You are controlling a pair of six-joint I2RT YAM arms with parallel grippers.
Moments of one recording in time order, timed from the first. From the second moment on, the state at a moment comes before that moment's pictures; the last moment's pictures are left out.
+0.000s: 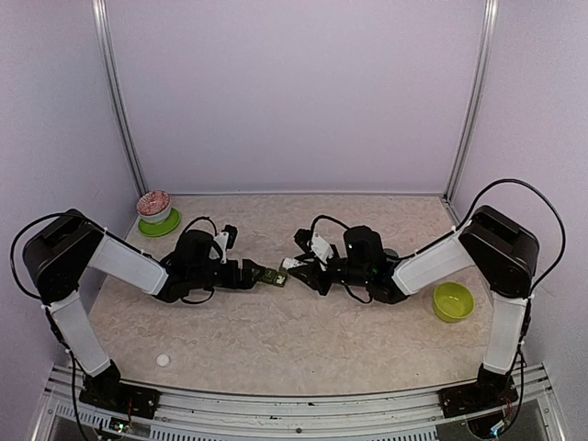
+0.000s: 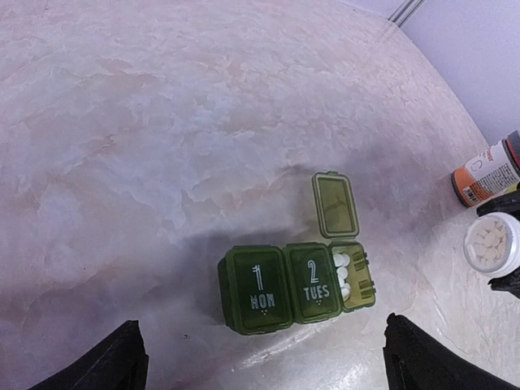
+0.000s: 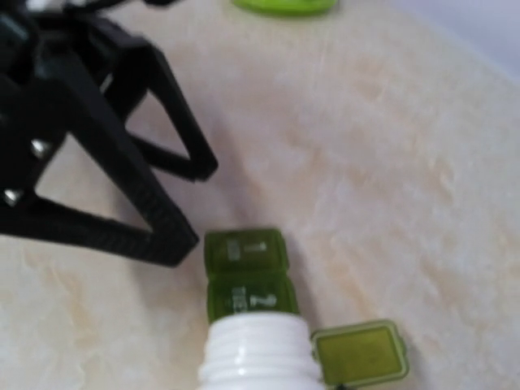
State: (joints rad) left arm -0.60 1.76 0.69 0.53 0.16 -0.39; right arm 0.81 1.95 0.94 0.67 -0.27 -0.18
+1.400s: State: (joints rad) left arm -0.67 1.49 0.71 0.73 0.76 -0.54; right arm 0.96 1.71 0.74 1.05 -0.20 -0.32
